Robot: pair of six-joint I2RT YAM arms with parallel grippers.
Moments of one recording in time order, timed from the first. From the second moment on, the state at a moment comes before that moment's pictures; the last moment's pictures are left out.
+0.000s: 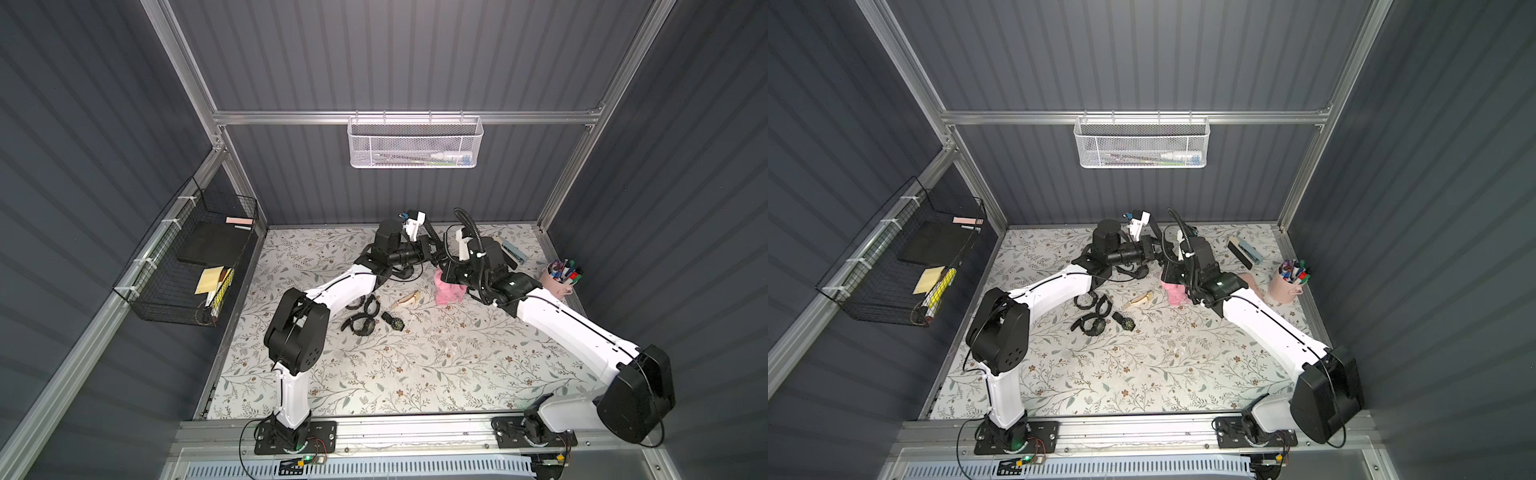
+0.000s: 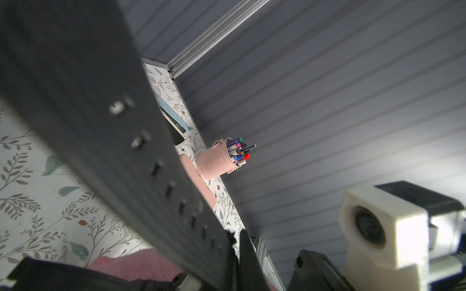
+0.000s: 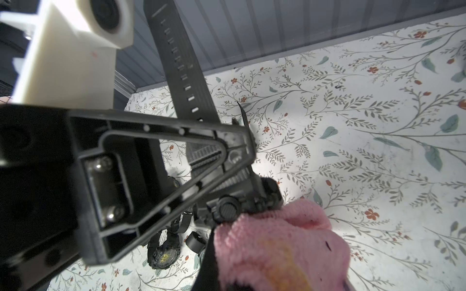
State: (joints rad) left arm -0.58 1.94 1.49 0.30 0.66 -0.91; right arm 0.54 1.38 1.14 -0.29 -0.01 0.54
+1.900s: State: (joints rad) left arm -0.53 2.01 1.52 0.23 0.87 -1.05; right arm 0.56 1.32 0.88 -0.03 0.00 0.53
